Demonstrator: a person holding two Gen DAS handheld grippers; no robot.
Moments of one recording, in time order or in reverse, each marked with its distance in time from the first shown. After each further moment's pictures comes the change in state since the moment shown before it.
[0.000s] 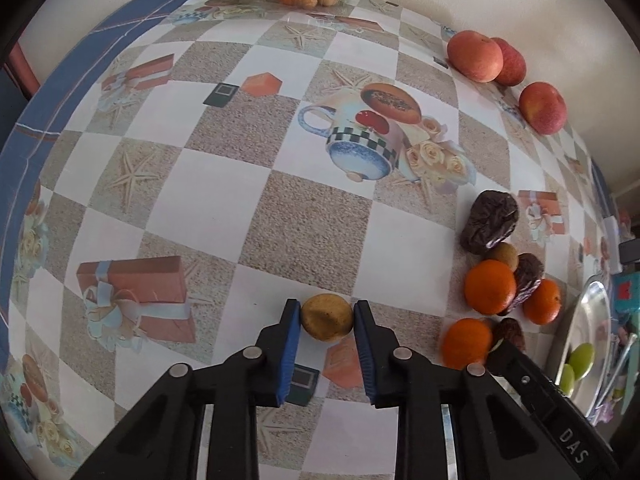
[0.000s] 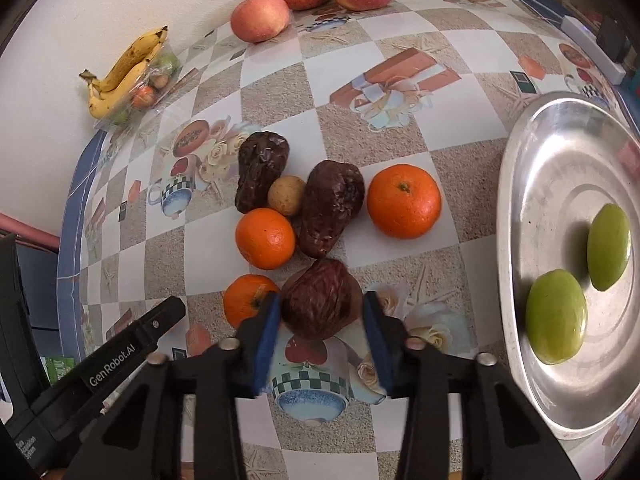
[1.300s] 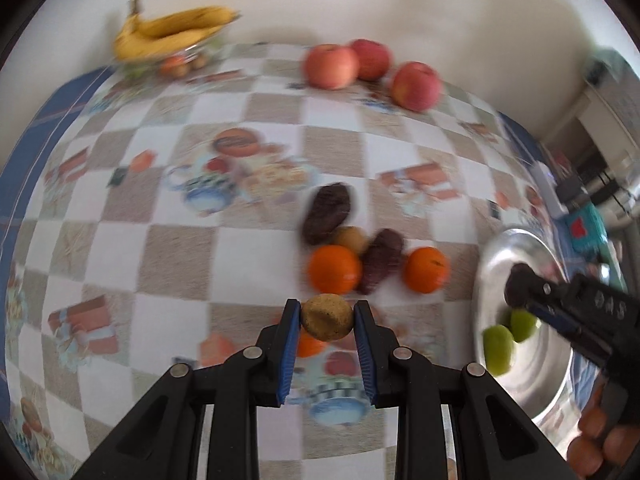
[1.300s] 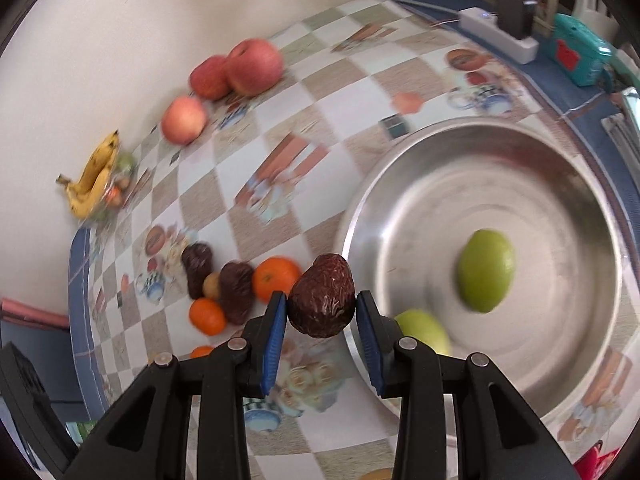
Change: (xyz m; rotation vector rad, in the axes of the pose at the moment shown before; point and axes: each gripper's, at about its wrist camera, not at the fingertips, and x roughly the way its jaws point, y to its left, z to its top) left arm -0.041 -0.080 -0.029 0.292 -0.129 -0.128; right arm -0.072 -0.084 0.021 0.221 -0.144 -0.019
